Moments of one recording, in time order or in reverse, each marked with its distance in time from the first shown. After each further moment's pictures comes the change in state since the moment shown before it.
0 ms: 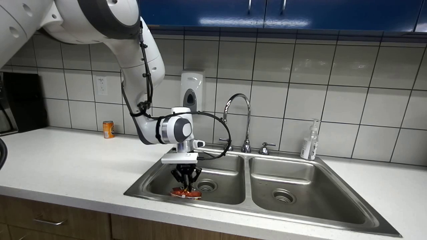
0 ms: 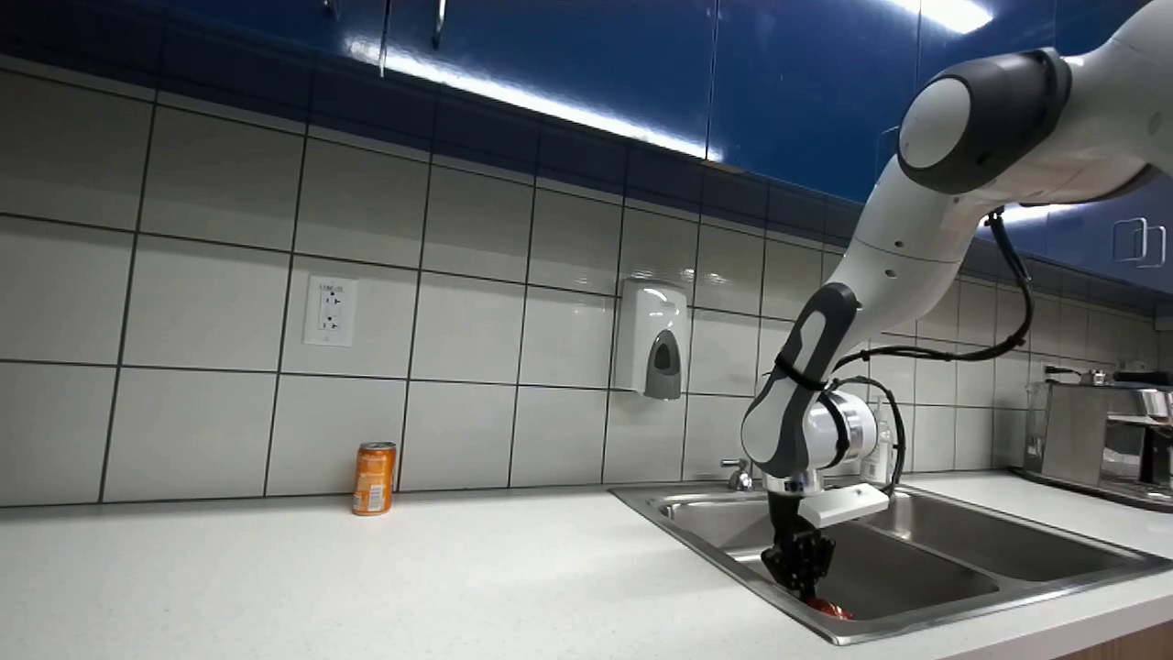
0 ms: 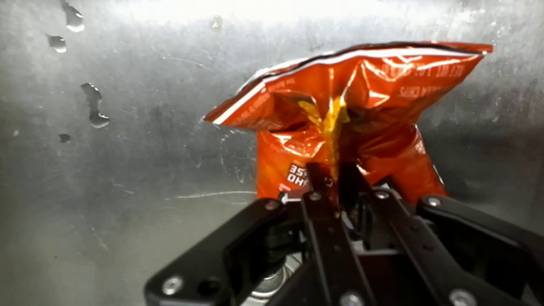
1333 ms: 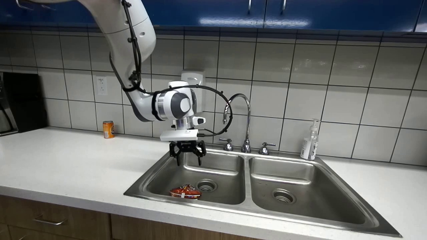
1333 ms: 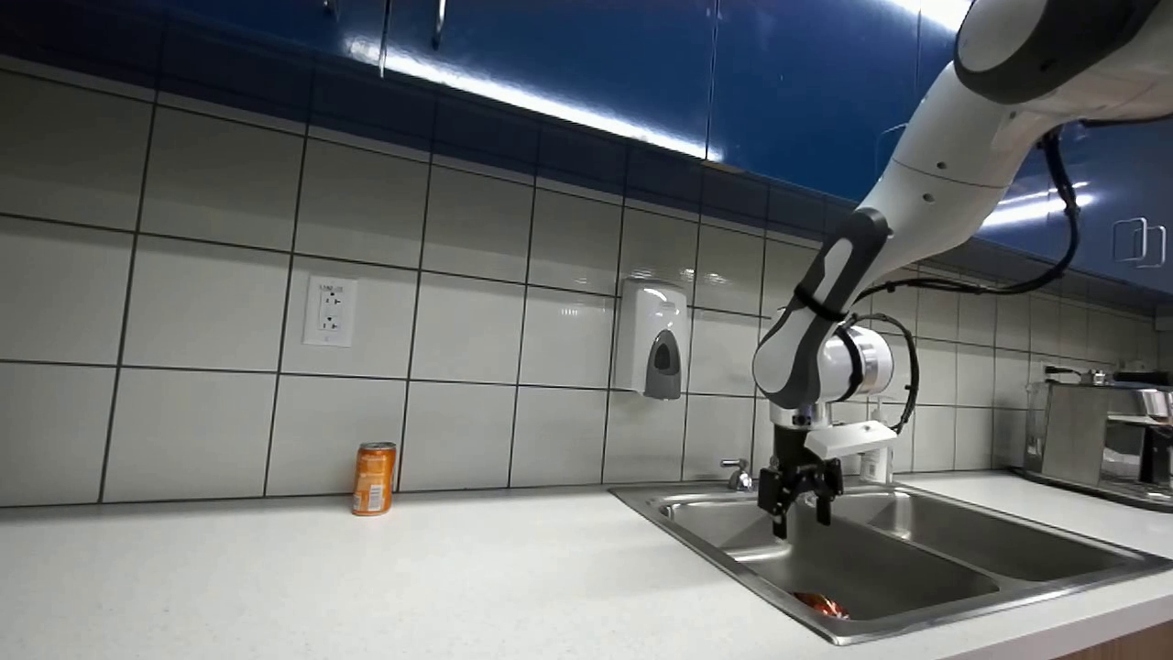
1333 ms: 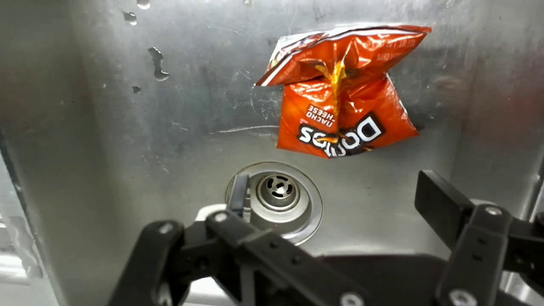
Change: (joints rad) arm -0.002 -0.241 -0.001 -0.116 0.000 -0.010 -0.003
